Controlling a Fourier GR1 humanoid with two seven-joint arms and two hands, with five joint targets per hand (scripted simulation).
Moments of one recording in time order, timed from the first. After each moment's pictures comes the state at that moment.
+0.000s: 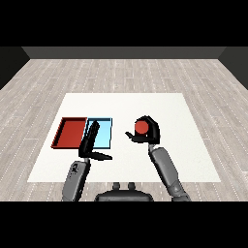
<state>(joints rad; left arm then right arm) -0.06 0.01 -0.15 -1.65 0.02 -0.06 -0.28 -0.34 -0.02 0.25 -1.55 -0.03 -0.40 -0.09</state>
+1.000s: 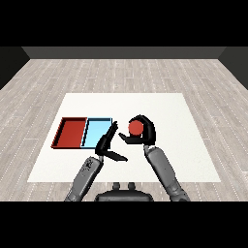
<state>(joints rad) -0.20 0.00 -0.38 -1.53 0.08 0.07 -0.17 -0.38 0.00 0.32 -1.61 0.01 -0.46 -0.13</state>
